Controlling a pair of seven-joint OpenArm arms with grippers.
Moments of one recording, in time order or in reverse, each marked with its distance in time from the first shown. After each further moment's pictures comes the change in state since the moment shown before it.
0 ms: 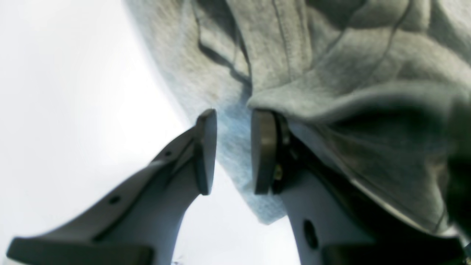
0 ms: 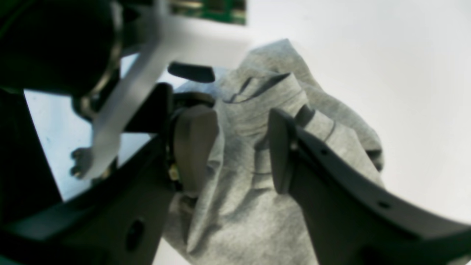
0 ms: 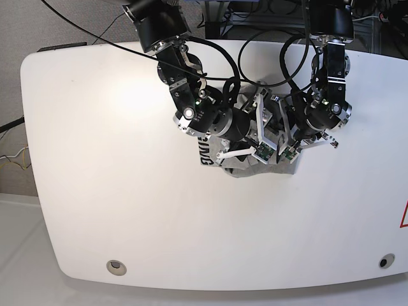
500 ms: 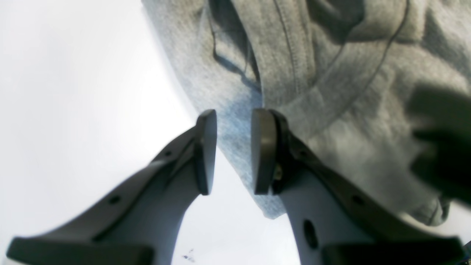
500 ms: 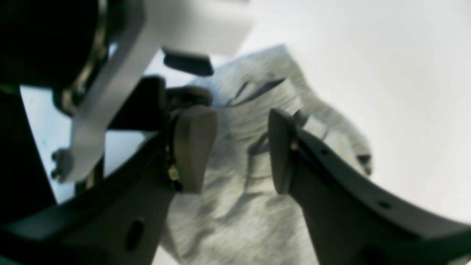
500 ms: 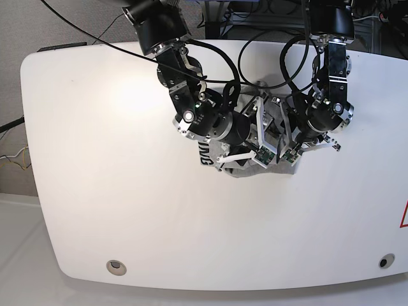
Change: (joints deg) left arm -0.2 0.0 0.0 2.4 0.0 0.0 1.4; right arm 1.6 0.0 0.0 0.0 0.0 -2.0 0.0
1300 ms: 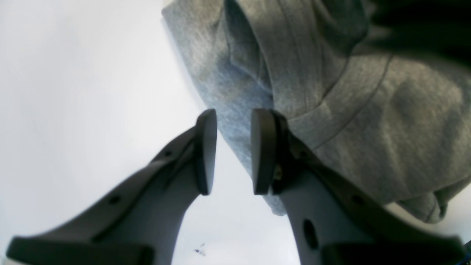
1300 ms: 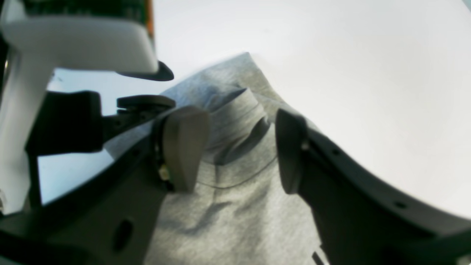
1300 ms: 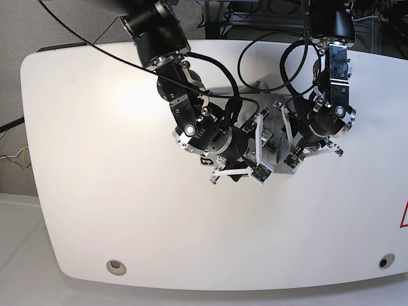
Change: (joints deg) left arm -1.7 0.1 0.0 1.7 -0.2 0.0 2.9; right arm 4.3 0.4 0.4 -3.1 -0.5 -3.2 0.0
